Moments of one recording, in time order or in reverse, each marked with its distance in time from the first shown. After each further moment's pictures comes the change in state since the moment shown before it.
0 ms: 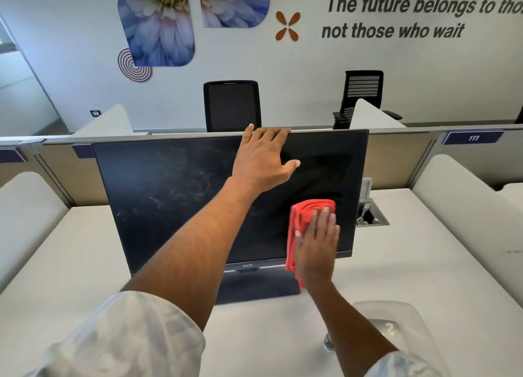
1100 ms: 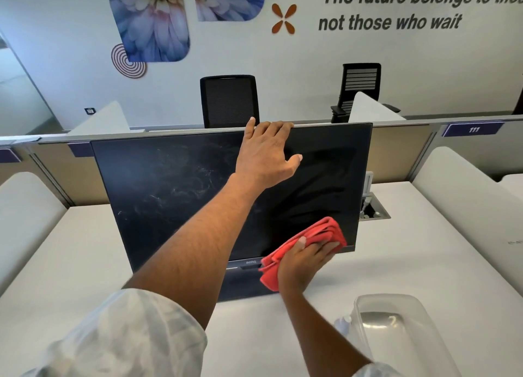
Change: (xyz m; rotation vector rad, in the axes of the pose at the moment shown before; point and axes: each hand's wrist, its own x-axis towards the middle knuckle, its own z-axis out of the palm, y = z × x) left_hand 0.000 0.000 0.000 -0.011 -0.003 0.005; right_hand -0.034 -0.063 0.015 0.486 0.030 0.762
